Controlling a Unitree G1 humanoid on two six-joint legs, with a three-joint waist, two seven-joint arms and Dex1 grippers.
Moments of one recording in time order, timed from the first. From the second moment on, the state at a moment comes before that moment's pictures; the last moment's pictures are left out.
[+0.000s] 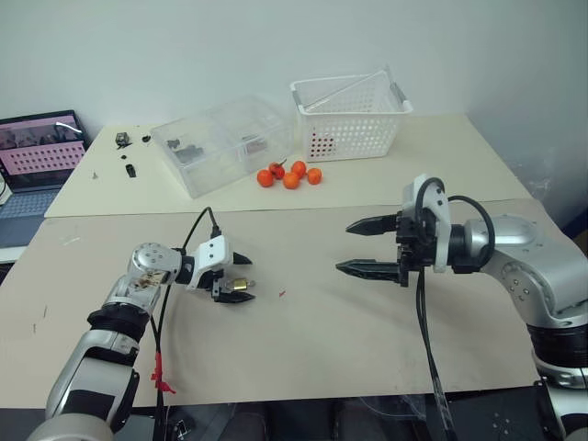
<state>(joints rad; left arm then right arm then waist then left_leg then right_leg) -0.62 0.61 -0.21 0.65 -0.08 -0.17 -1.32 -0.55 -0.79 0.03 -0.36 0.62 0.81 1.02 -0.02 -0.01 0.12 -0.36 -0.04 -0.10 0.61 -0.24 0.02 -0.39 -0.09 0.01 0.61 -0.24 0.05</state>
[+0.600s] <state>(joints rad) -0.57 0.65 -0.18 0.60 -0.08 -0.13 -1.32 -0.58 -0.77 0.06 -0.32 0.61 0.81 1.03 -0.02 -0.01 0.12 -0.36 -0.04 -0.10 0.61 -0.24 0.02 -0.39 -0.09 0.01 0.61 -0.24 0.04</state>
